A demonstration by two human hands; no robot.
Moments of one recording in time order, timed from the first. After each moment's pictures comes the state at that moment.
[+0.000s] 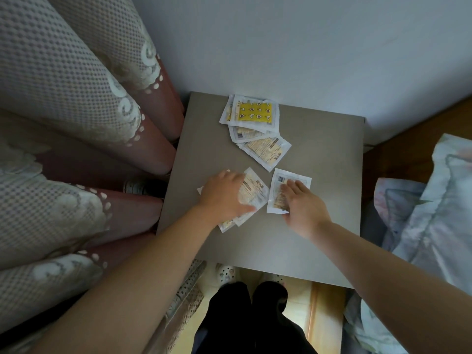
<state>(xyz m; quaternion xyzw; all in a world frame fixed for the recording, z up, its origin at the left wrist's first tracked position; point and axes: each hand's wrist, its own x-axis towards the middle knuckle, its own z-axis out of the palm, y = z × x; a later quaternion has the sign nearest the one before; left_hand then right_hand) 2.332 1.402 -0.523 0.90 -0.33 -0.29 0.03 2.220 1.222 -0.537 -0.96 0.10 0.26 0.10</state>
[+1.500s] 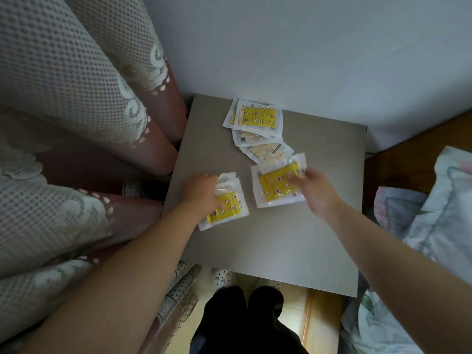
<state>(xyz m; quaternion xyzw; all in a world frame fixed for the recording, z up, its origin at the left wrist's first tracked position) 2.362 1.435 -0.538 0.93 -0.21 -0.29 0.05 2.270 1.214 -0.498 -0.65 0.39 0.10 0.64</state>
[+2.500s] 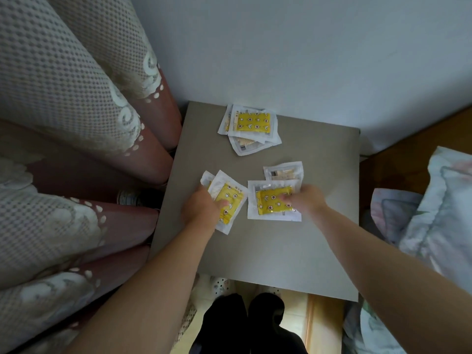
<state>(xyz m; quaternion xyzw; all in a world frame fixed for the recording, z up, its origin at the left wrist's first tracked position) 2.338 1.420 -0.545 0.93 0.07 -0.31 0.18 2.268 1.206 -0.536 -0.79 0.43 0.23 0.38</state>
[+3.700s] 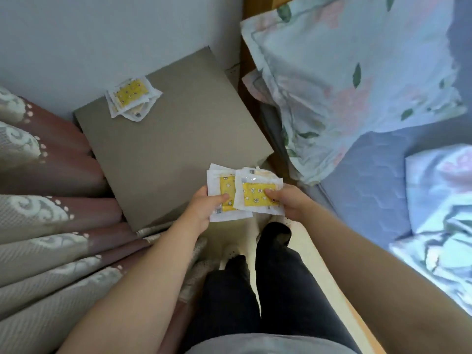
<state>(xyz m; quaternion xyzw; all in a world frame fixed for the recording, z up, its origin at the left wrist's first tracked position) 2.147 1.442 -0.458 0.69 0.02 -0.60 0.41 1.969 1.326 -0.462 -0.26 0.59 0.00 0.77</state>
